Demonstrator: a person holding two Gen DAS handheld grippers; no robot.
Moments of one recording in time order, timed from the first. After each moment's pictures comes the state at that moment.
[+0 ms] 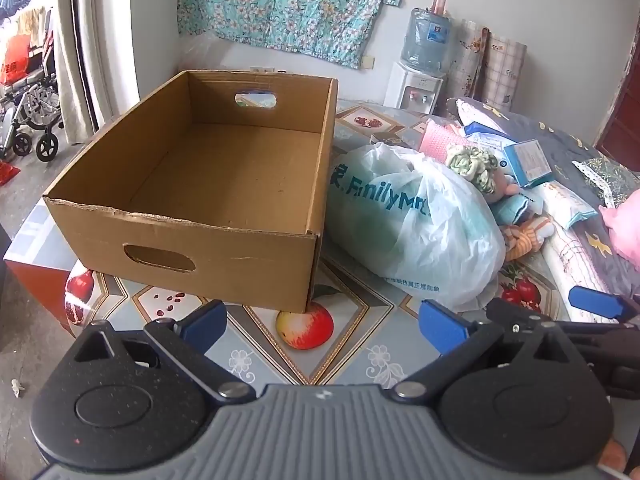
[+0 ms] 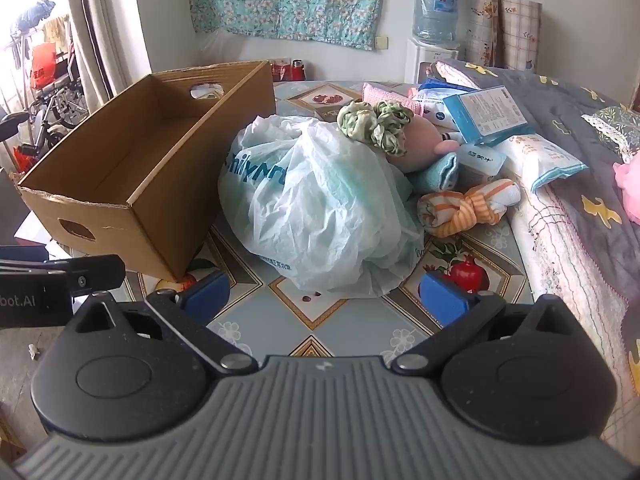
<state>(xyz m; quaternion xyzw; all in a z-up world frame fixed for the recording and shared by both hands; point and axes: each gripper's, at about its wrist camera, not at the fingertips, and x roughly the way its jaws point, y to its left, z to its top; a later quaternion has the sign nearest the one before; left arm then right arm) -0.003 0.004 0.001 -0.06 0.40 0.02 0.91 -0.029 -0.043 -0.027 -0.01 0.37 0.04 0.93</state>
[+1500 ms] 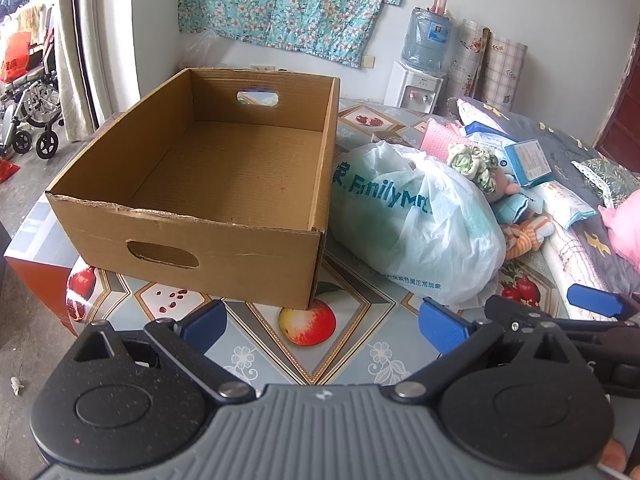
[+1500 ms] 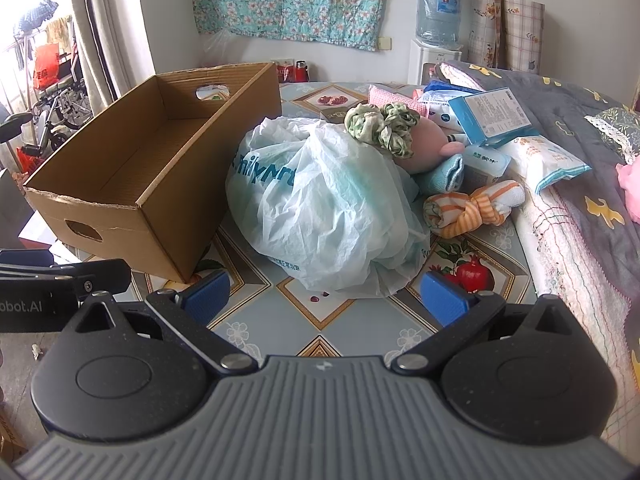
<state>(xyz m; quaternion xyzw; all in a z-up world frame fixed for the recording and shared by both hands) -0.005 0.007 0.000 -0.06 0.40 0.02 0.91 -0.031 -0.037 -0.024 -0.01 0.37 0.05 0.93</state>
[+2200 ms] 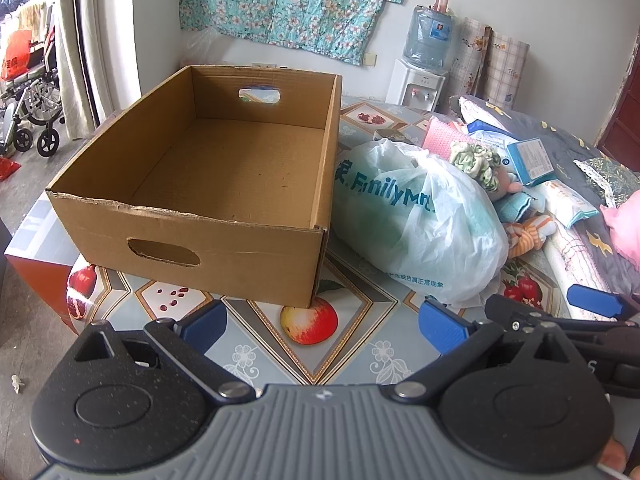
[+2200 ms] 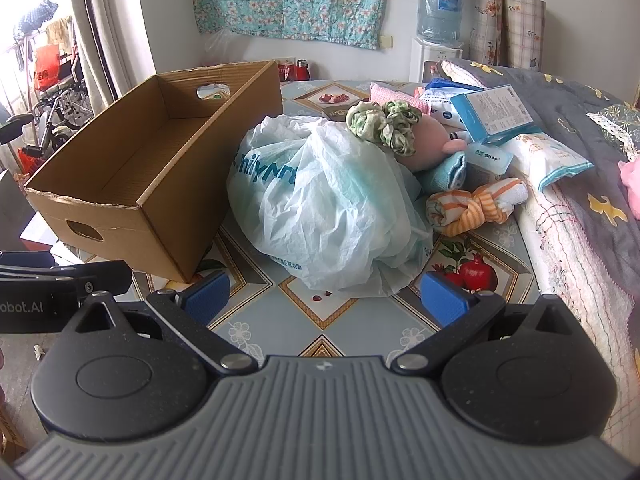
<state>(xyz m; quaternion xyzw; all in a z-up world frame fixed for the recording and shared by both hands) -0.007 0.009 -0.001 -0.06 0.41 0.02 0.91 -0.032 -0.036 -0.025 -0.01 0.37 0.04 0.93</state>
